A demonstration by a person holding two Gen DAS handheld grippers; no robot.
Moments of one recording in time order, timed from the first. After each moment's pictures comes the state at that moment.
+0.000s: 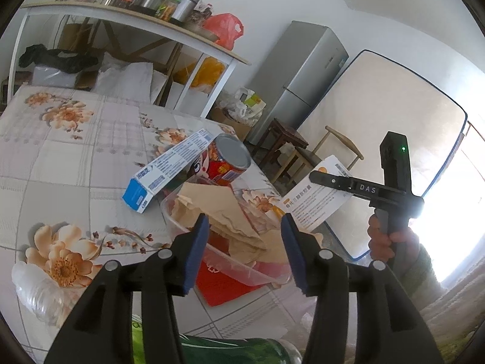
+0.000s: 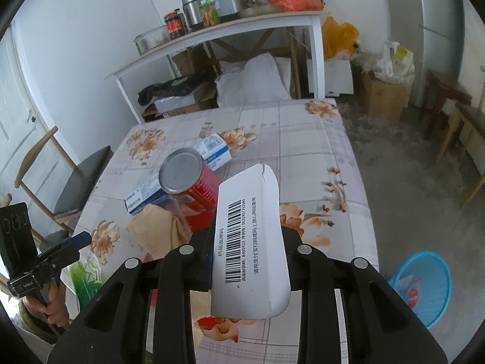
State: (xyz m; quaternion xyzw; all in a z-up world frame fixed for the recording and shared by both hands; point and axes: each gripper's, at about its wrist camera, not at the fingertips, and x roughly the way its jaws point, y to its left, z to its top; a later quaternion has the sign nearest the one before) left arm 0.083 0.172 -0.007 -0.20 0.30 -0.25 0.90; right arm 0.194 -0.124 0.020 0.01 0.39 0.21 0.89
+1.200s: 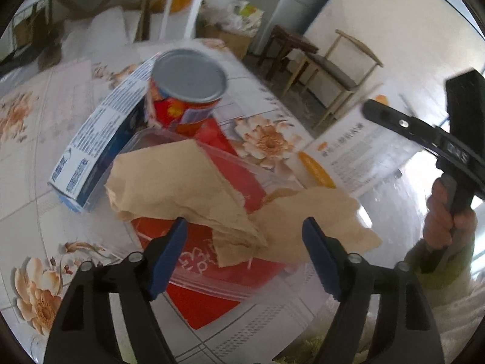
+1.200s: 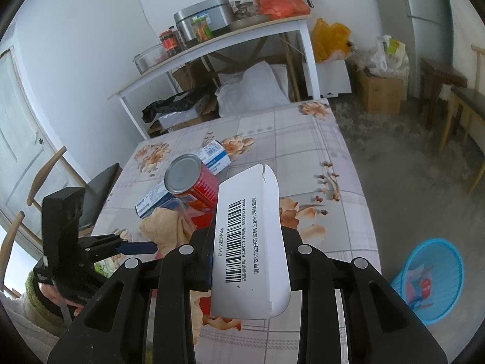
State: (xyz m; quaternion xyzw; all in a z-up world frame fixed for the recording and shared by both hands) left arm 0.174 0.084 -0.038 -0.06 0.50 -0.26 0.83; right arm 0.178 -0.149 0.021 0.06 0.38 0.22 0.89
